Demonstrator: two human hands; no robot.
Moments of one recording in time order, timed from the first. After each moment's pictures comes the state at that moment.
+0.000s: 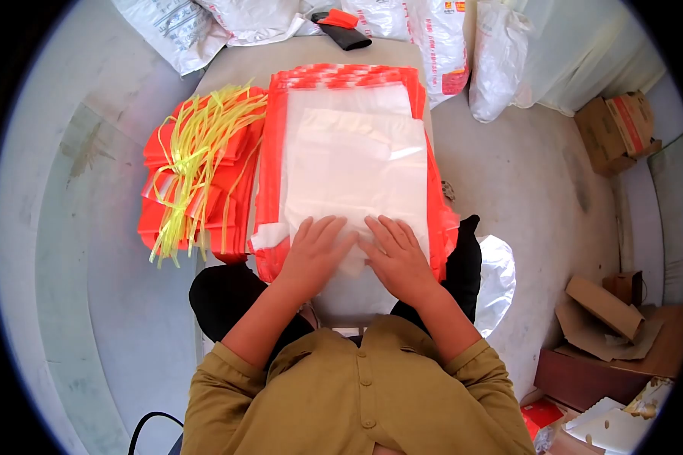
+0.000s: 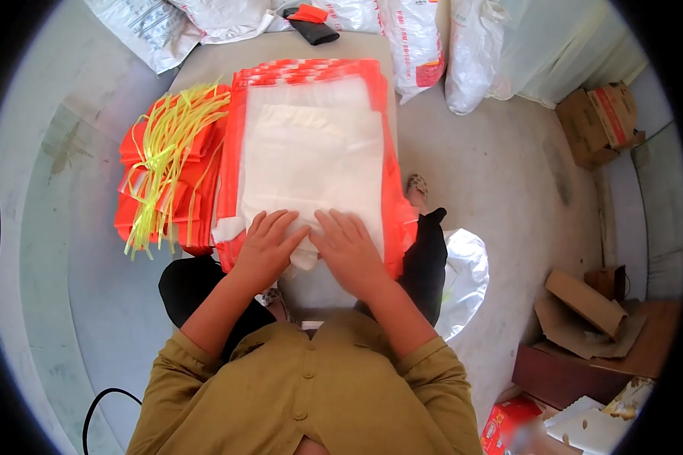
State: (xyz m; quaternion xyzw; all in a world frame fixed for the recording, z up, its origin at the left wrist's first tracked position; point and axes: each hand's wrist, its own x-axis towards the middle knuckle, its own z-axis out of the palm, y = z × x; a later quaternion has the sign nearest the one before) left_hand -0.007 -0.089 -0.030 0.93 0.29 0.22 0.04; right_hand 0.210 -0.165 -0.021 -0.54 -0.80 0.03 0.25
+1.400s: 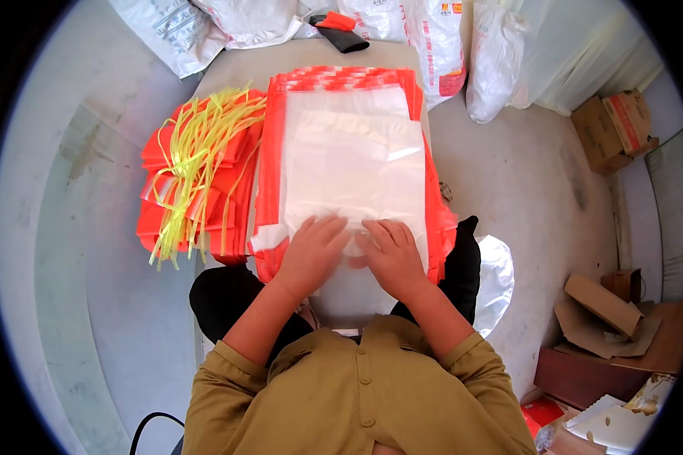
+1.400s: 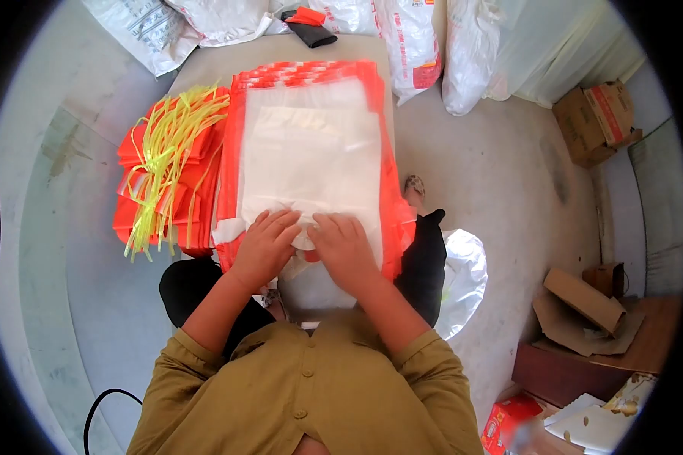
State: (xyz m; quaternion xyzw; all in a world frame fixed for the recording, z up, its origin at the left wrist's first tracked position) left_hand -0.009 -0.079 -0.033 0.93 0.28 0.22 0.08; right_hand 0.199 -0.154 -0.029 -0.52 -0.79 -0.05 0.32
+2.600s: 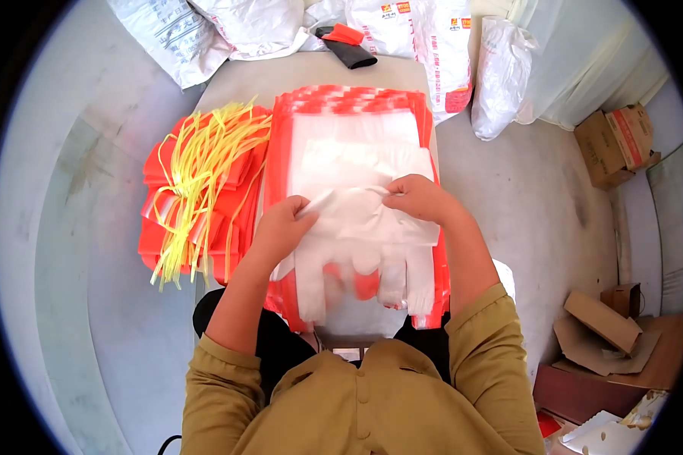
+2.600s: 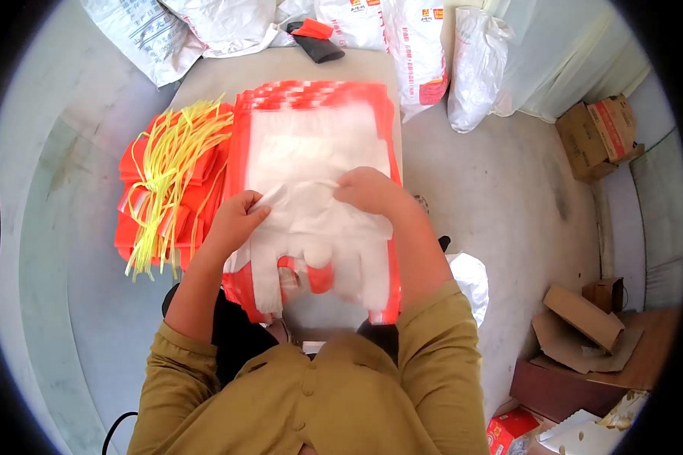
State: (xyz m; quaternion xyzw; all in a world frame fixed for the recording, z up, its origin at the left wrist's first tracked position) left_hand -0.024 0.030 0.006 0.71 0.53 0.19 0.42; right_hand 0.286 0.003 0.030 -0.63 -0.65 0.39 0.16
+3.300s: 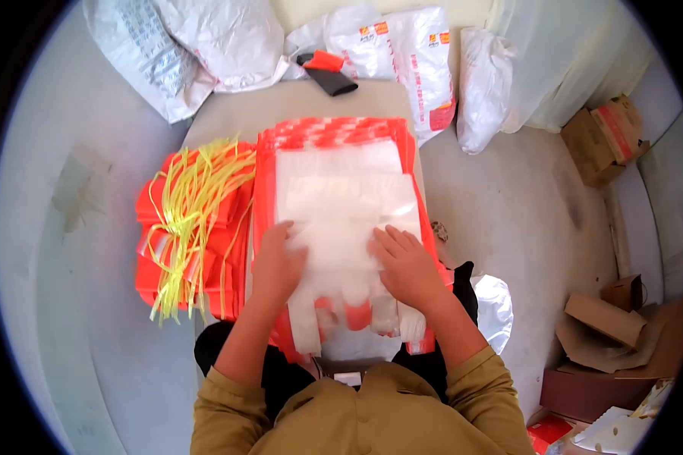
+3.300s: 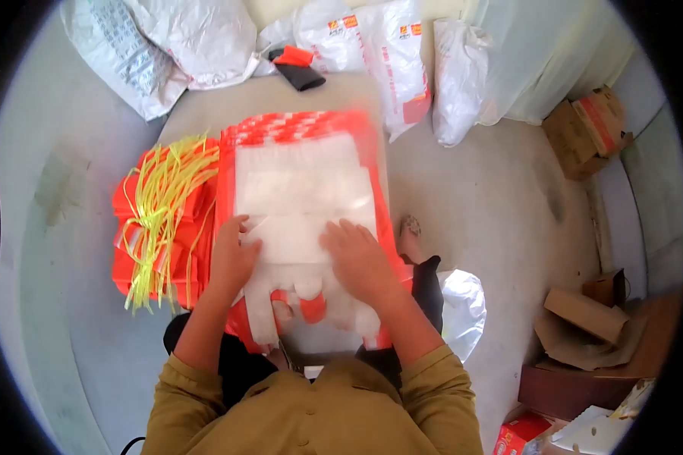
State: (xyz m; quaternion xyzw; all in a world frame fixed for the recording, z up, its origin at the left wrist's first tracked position) left_hand -0.007 0.019 -0.005 0.76 0.55 0.26 0.24; right_hand 0.258 -0.078 -0.003 -0.57 -0.79 0.01 0.22
